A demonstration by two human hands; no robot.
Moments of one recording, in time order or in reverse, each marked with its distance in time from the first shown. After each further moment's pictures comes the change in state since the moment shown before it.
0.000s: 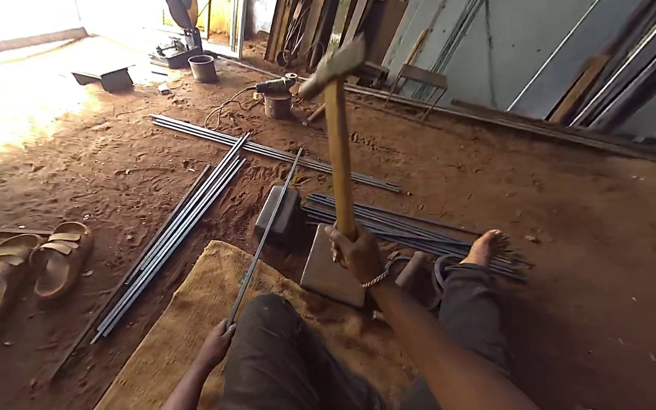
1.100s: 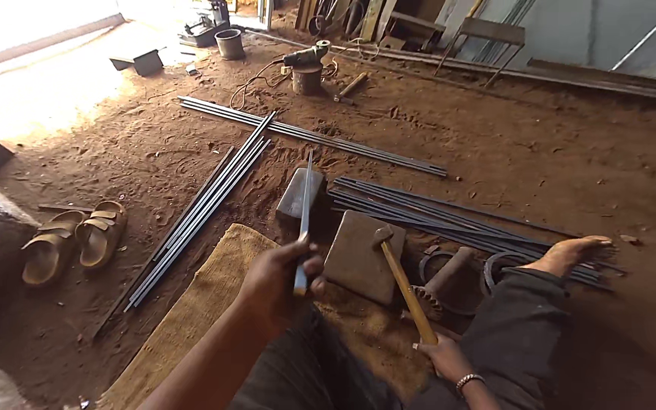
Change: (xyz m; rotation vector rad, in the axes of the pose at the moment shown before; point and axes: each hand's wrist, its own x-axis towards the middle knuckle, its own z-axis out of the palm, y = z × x) left_hand -0.113 0.344 -0.002 -1.135 -0.307 0.011; right_hand -0.143 0.252 -0.134 -0.574 -0.203 0.869
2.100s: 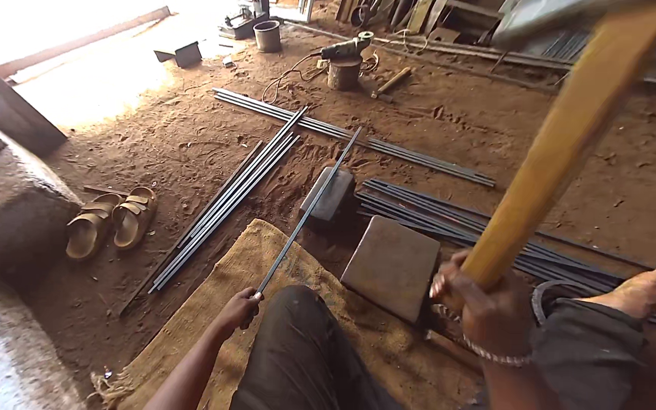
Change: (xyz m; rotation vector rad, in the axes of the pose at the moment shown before) left_hand 0.030 -0.077 -0.279 0.712 0.387 -0.177; right_hand -0.099 -0.212 -0.062 0.690 0.288 -1.068
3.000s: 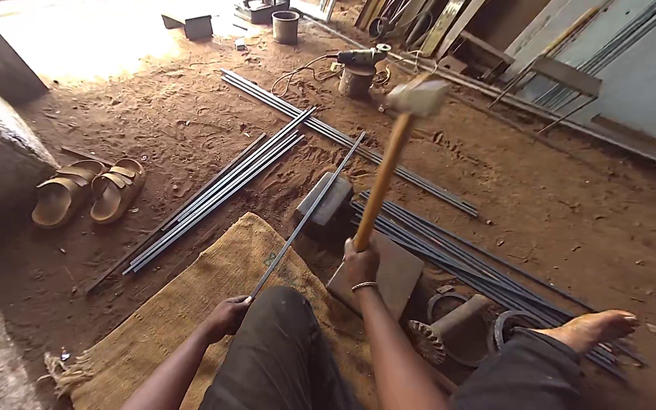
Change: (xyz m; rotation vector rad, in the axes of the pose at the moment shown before) left_hand 0.022 -0.042 0.016 -0.314 -0.056 -0.068; right_hand 0.063 0.106 0.141 -0.469 -0.040 0.290
